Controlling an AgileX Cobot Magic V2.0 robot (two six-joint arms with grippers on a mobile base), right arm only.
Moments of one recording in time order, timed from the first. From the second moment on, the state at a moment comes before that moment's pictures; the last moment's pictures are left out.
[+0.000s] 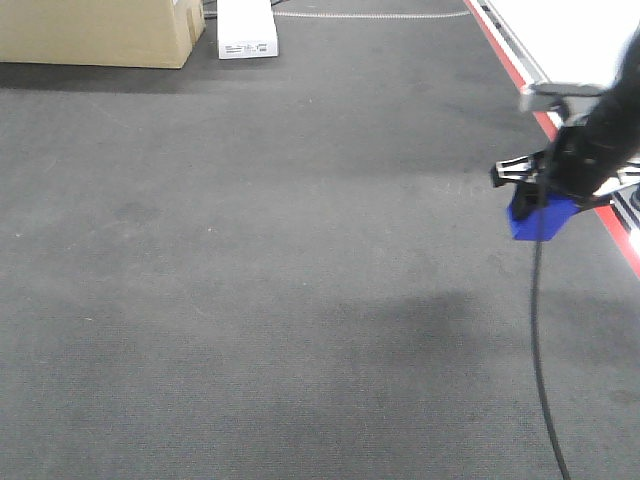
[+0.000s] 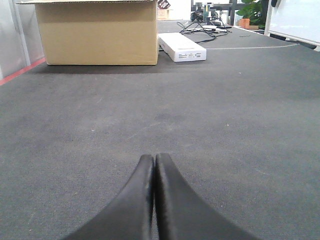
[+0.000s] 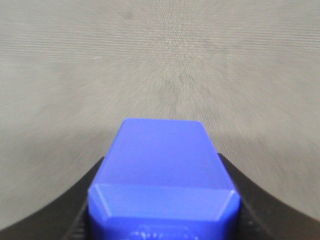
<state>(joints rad) 0.00 1.76 -1.52 0.05 1.03 -0.04</state>
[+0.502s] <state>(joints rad) 0.00 0.93 -0.89 0.06 0.66 -0.04</state>
